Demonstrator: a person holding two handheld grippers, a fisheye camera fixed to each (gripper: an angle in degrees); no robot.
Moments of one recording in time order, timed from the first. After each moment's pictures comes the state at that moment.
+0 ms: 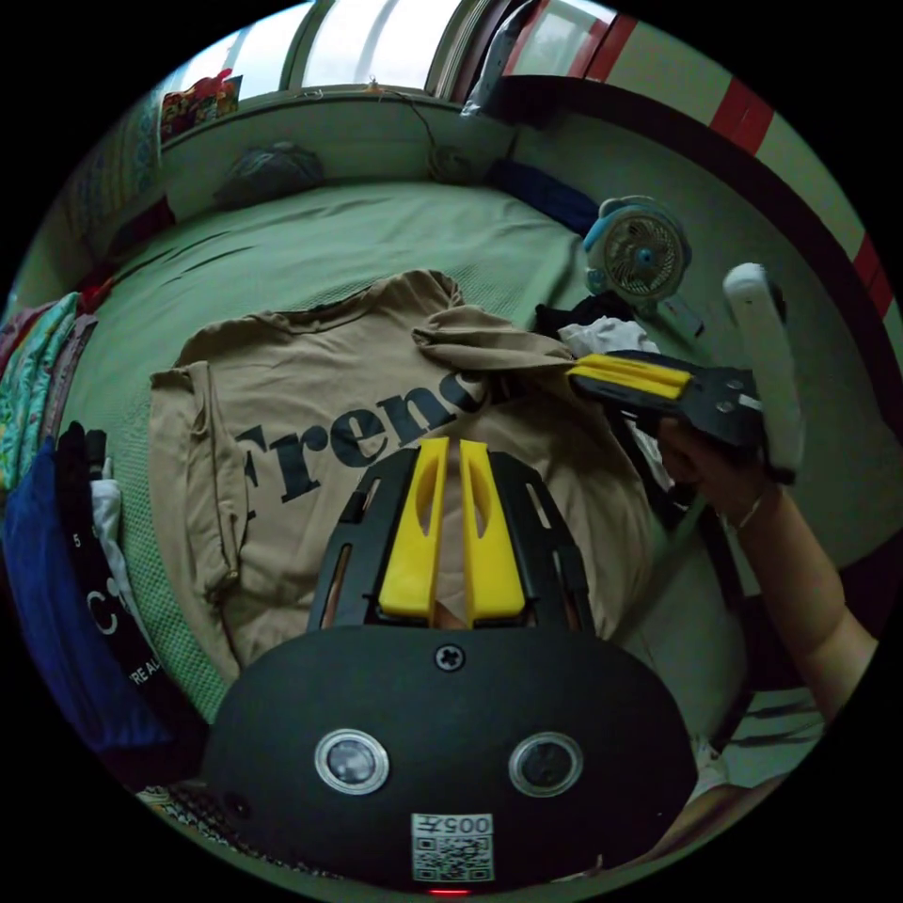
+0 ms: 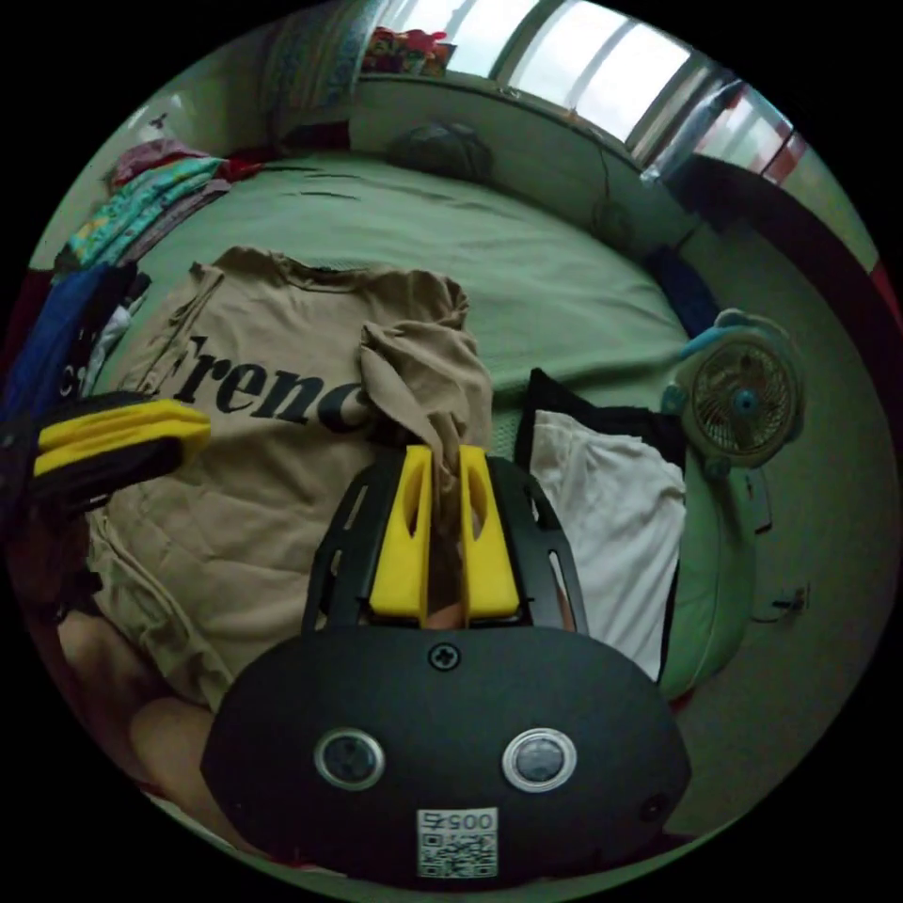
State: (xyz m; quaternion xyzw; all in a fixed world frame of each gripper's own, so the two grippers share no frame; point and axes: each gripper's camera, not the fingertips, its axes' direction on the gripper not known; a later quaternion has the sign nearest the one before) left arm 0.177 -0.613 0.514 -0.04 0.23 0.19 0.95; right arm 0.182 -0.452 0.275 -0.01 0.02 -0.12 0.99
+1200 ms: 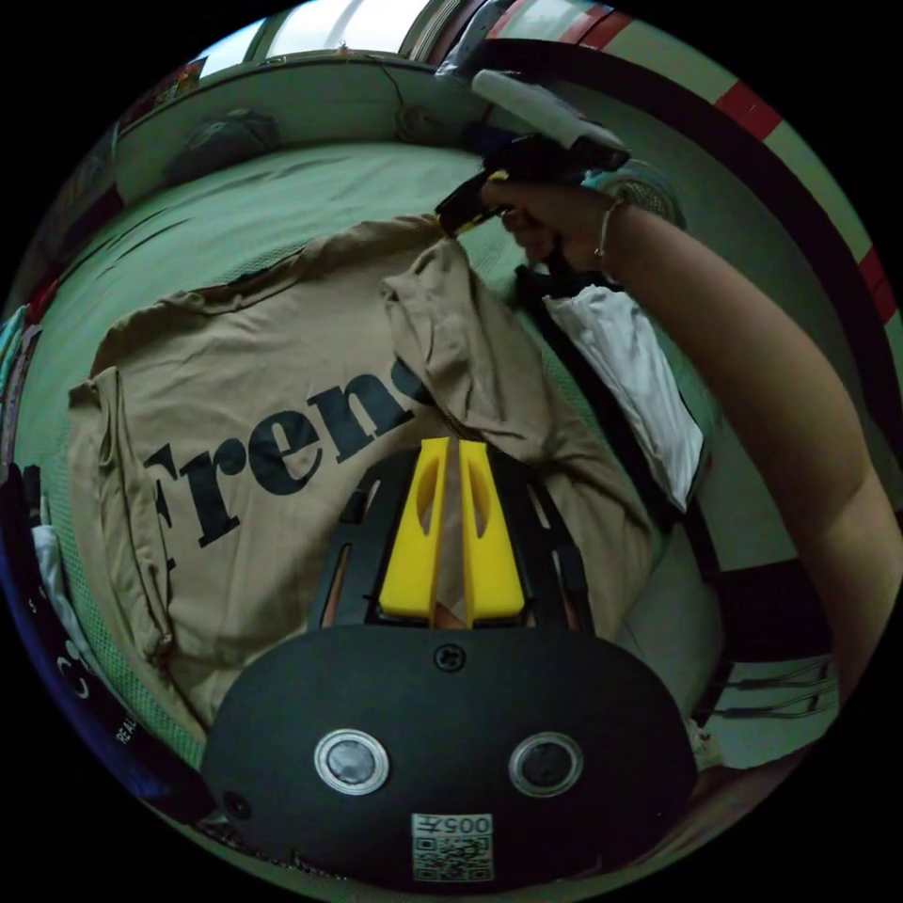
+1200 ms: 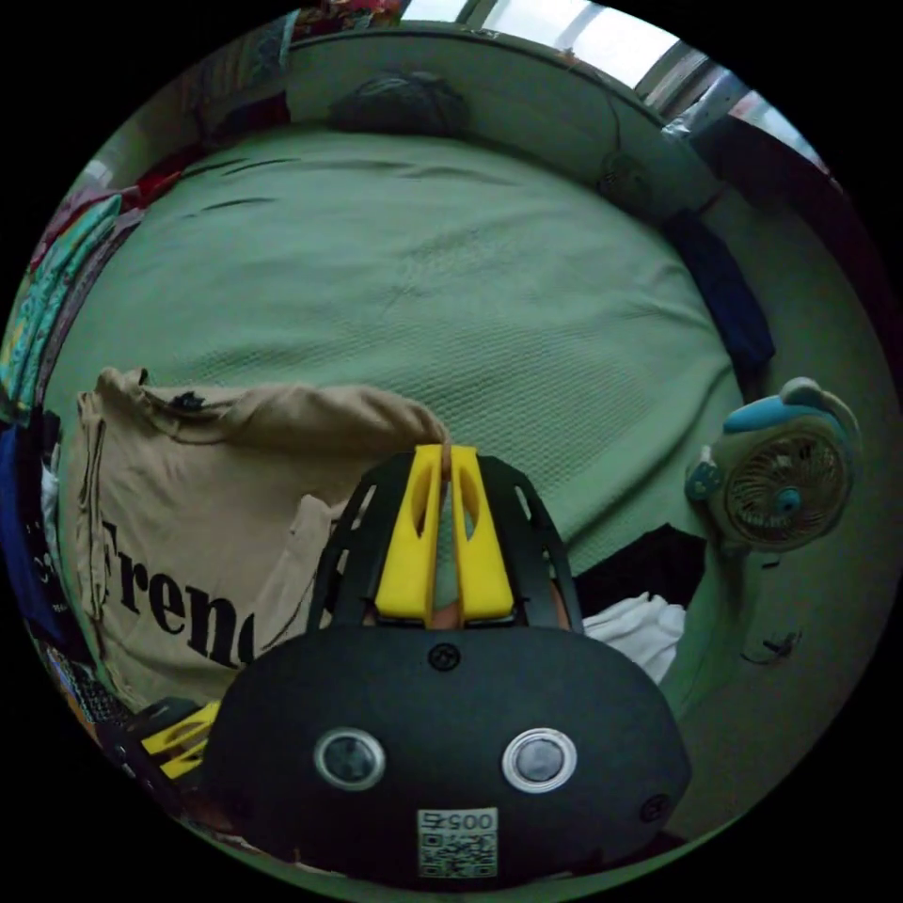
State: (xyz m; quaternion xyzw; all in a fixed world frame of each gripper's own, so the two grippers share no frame) left arm 0.181 -0.657 0.627 -0.09 0.26 0.22 0.93; right arm 0.228 -0.697 0.425 -0.12 0.00 -0.02 0.99
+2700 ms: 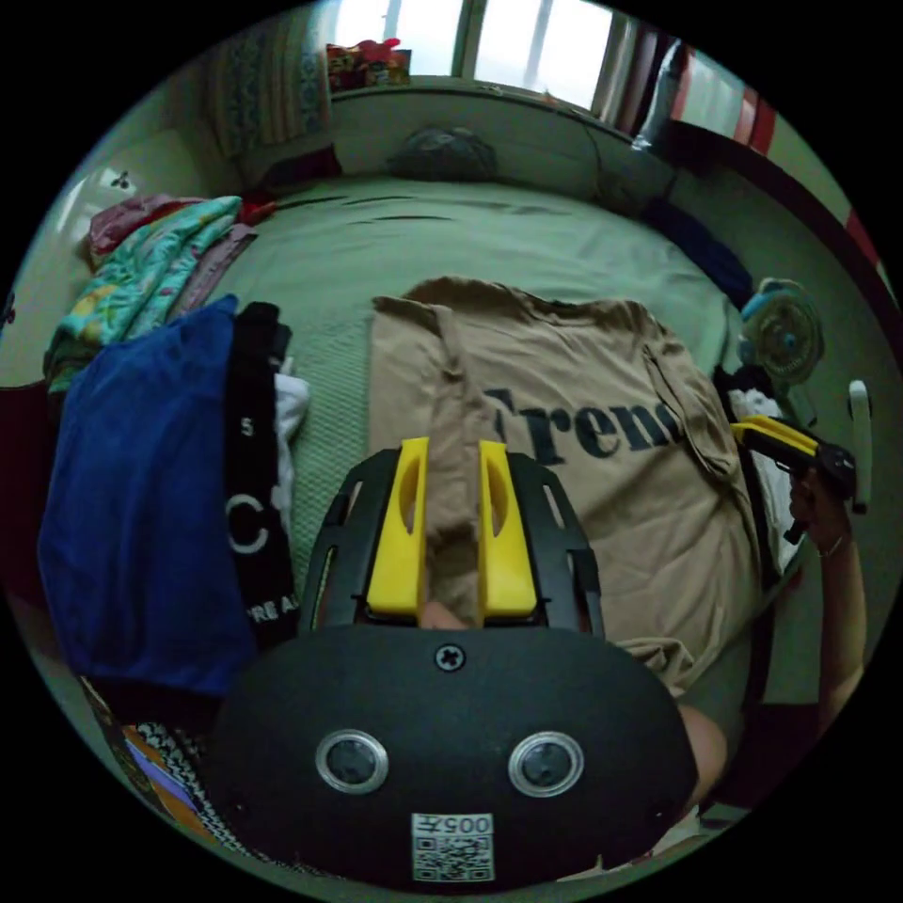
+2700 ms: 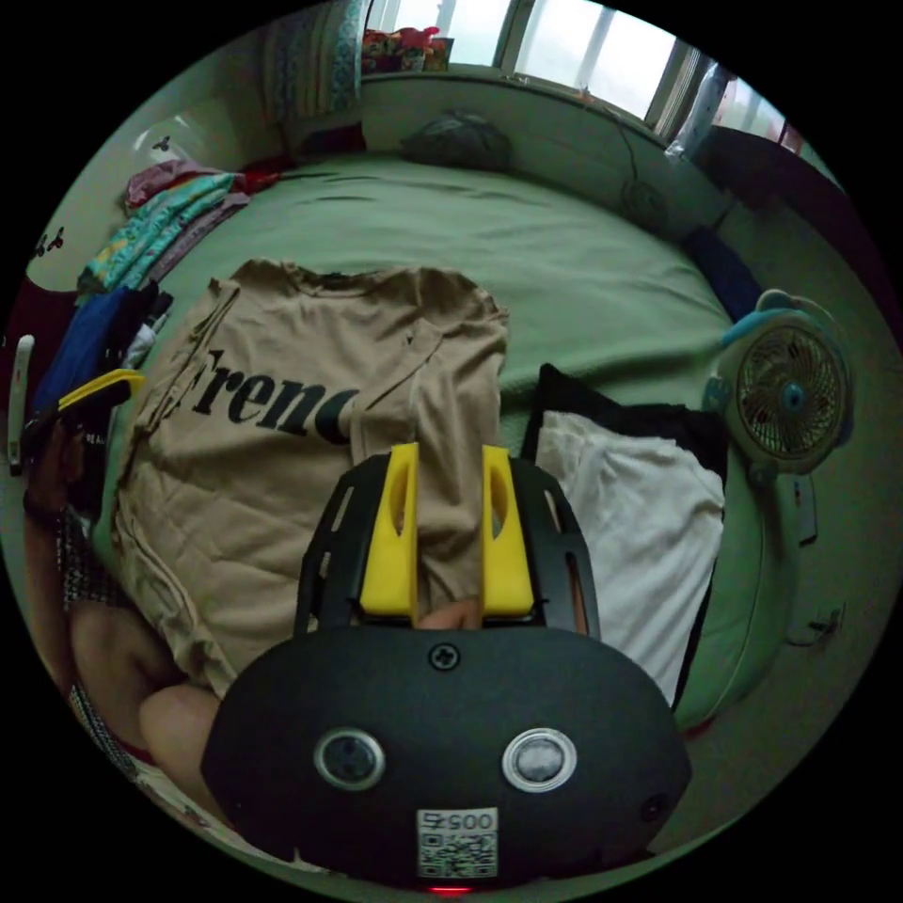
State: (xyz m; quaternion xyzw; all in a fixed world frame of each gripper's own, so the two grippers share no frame) left arm -0.120 -0.694 0.642 -0.03 0.07 0.05 1.00; right arm 0.211 -0.529 0.347 -0.03 -0.05 -0.08 0.99
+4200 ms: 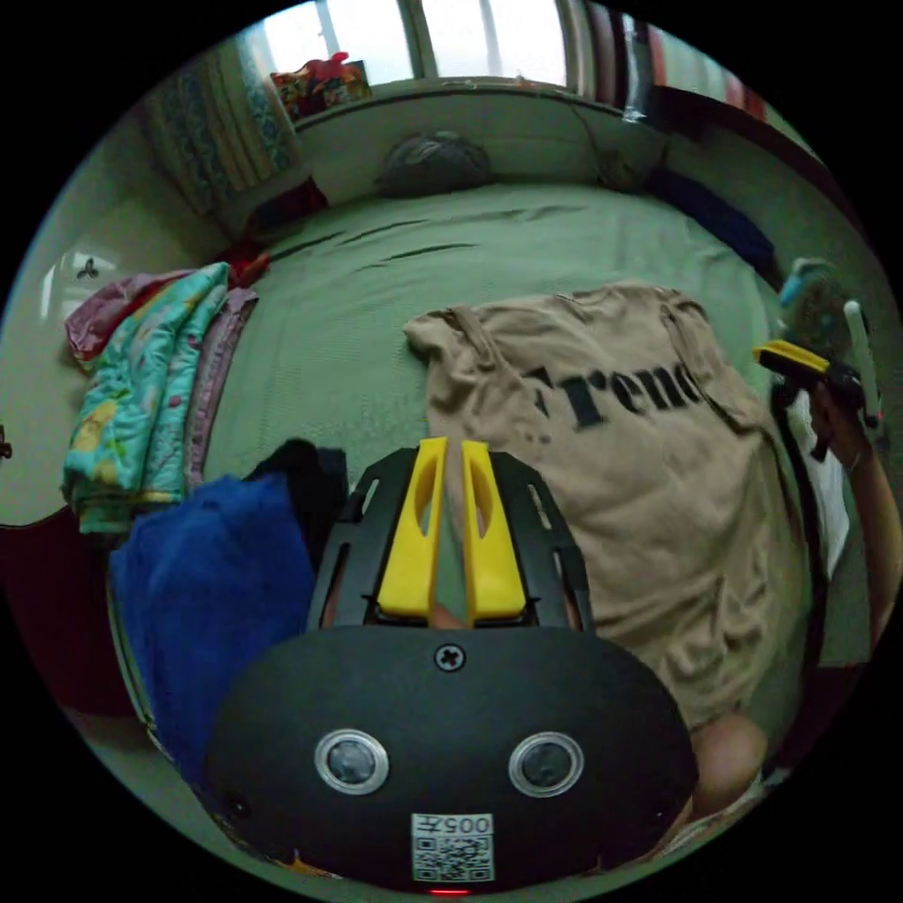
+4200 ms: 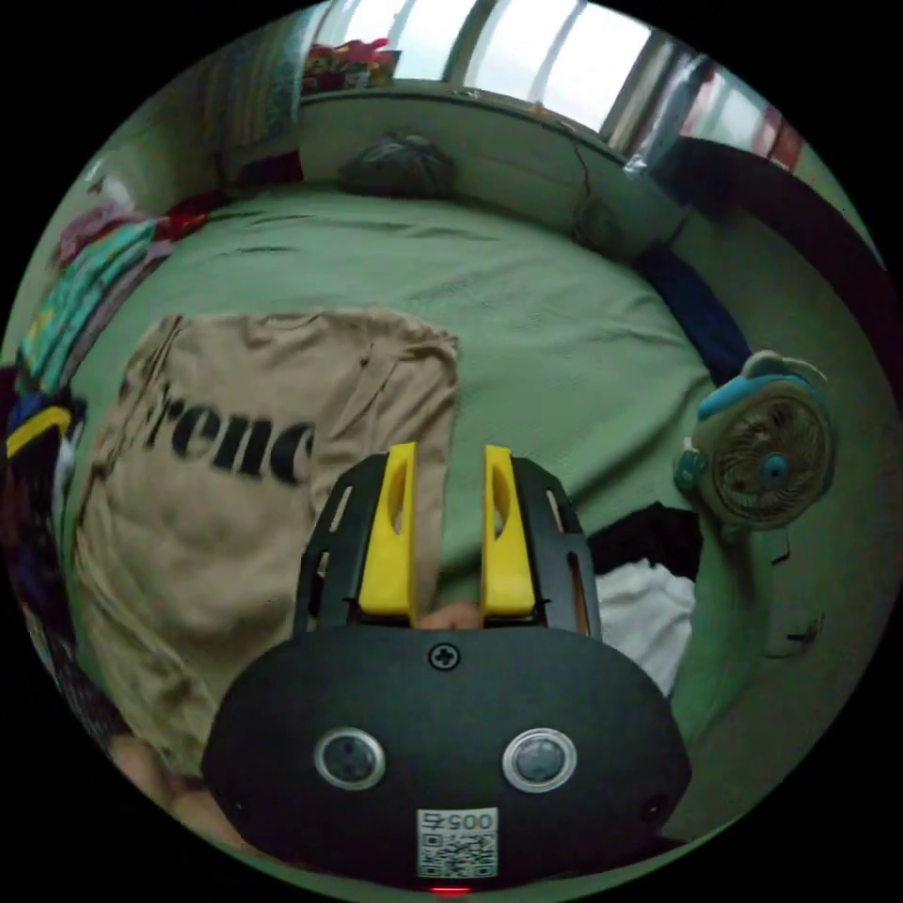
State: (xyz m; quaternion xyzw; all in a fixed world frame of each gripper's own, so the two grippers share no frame) left arm -0.184 -0.612 0.551 -0.03 0.04 0.16 0.99; right arm 0.167 -0.434 0.301 -0.03 0.05 -0.12 0.99
